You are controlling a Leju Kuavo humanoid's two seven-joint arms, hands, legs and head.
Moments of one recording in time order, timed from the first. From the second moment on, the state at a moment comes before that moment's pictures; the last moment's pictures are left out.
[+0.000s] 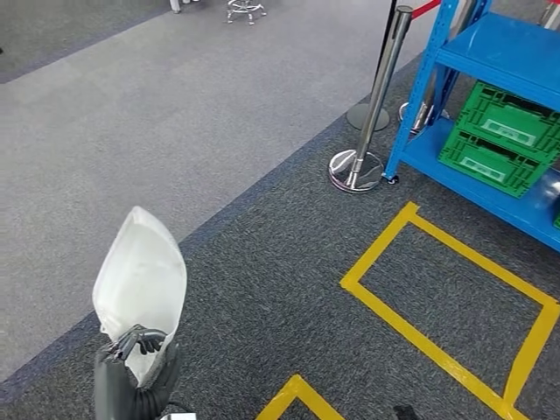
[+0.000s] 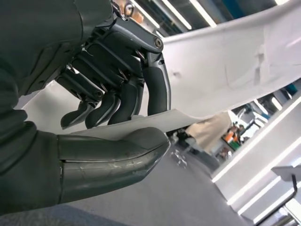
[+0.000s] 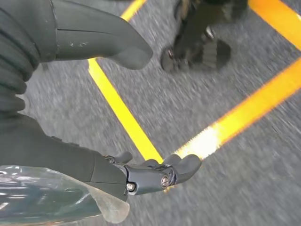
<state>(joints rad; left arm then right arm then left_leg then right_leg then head) 0.35 -0.07 -0.38 -1.78 -0.74 0.70 -0.51 -0.04 0.07 -0.73 -0.20 0.80 -0.07 -0.25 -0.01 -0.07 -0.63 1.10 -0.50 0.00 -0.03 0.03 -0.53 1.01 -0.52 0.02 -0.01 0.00</state>
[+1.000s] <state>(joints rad) 0.54 -0.11 -0.24 -2.02 -0.62 0.70 -0.69 -0.05 0.12 -0.73 -0.20 0.88 -0.07 -0.22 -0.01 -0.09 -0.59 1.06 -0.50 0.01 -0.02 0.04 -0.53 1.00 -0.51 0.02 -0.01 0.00</state>
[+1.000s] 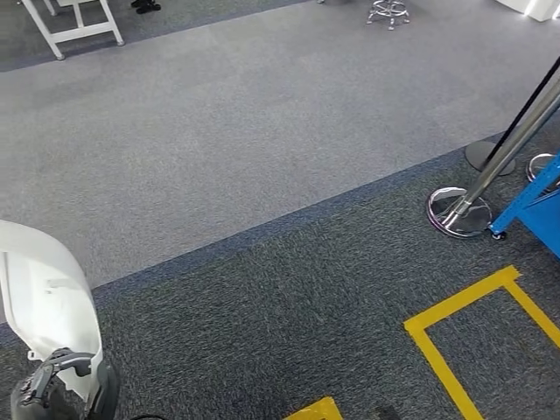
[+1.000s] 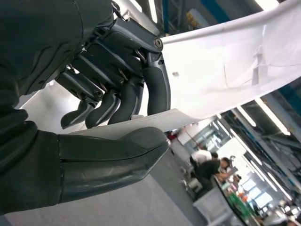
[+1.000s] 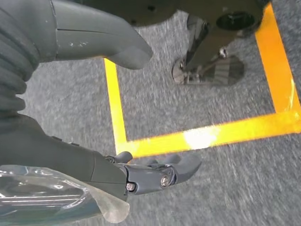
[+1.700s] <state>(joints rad) 0.60 -0.11 -0.21 -2.07 -0.68 0.70 -0.69 -0.06 0.13 -0.71 -0.20 0.91 -0.07 -0.21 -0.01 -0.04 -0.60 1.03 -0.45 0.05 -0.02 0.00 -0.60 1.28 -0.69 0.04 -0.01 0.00</state>
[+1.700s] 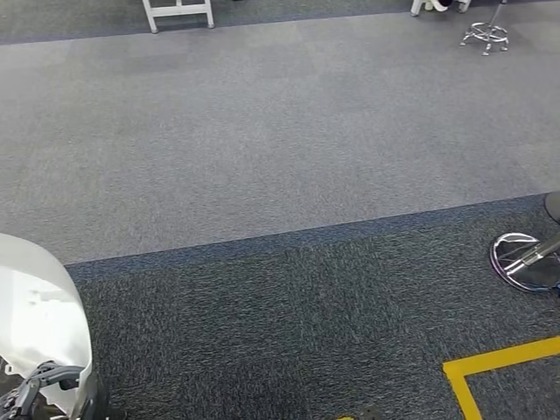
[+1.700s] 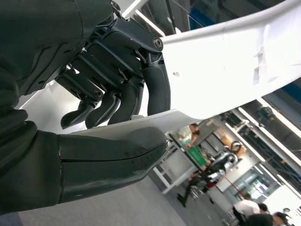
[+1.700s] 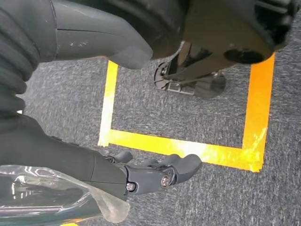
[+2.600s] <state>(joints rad) 0.64 -0.10 -0.17 -2.10 -0.68 0.70 -0.69 -0.07 0.15 -0.70 -0.20 0.92 -0.07 -0.21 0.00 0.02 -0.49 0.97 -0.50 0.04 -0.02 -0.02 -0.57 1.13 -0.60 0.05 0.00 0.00</state>
